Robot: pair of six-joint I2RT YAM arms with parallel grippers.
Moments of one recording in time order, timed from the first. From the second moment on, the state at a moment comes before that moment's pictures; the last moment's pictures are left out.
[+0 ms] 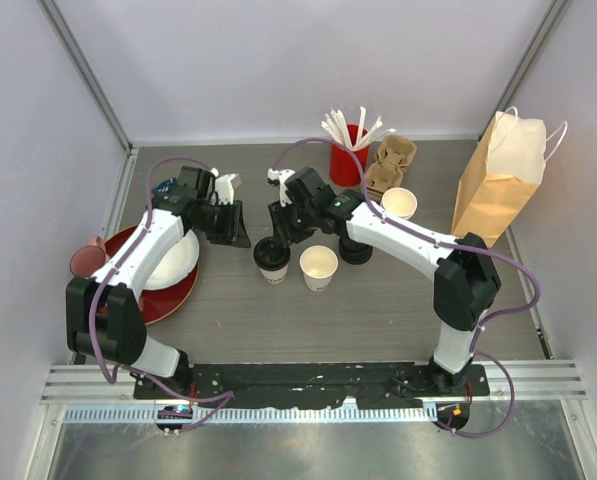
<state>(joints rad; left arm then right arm) -0.22 1.48 1.17 -0.73 0.47 -0.14 0.80 1.80 1.52 -0.51 -0.14 0.27</state>
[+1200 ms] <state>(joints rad) -0.25 1.47 1.05 -0.56 0.53 -0.25 0.78 1.76 1.36 -0.30 -0.16 0.29</state>
